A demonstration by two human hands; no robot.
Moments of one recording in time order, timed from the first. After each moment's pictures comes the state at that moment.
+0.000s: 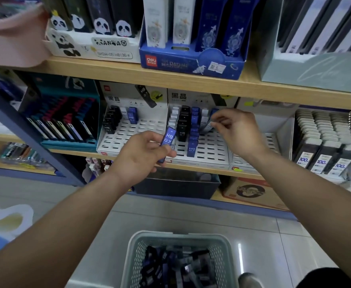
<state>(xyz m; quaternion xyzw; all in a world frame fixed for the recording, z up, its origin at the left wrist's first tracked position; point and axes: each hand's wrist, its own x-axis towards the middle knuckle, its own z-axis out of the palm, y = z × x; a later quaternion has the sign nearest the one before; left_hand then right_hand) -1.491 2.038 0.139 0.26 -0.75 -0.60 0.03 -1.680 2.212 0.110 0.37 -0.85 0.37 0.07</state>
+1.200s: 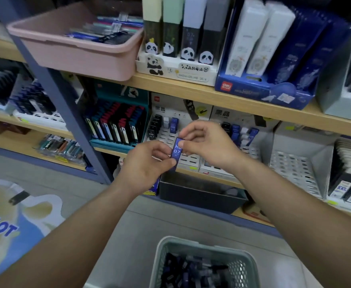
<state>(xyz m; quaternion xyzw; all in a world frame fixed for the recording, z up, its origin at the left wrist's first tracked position) -1.429 1.966 0.138 0.29 -0.80 -0.51 0.11 -1.577 2.086 0.158 0.38 -0.74 0.50 -0.25</state>
